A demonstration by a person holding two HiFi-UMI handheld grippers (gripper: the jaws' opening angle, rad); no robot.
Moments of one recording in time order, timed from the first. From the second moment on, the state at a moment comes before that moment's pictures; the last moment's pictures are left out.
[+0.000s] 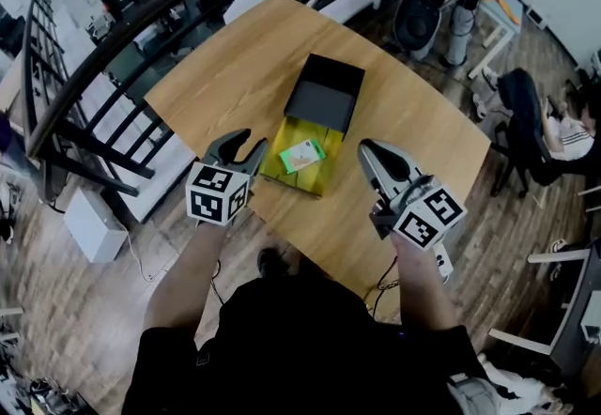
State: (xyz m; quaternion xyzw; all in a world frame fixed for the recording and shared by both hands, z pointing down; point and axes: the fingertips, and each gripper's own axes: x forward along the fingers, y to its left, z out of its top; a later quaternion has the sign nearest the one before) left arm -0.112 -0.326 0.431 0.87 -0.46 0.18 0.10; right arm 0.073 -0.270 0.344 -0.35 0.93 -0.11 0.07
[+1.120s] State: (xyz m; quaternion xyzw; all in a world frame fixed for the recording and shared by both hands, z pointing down) left arm -0.210 -0.297 0.346 0.84 -0.54 0.05 0.05; right arm 0.043 -0.260 0.299 -0.38 0.92 -0.03 0.06
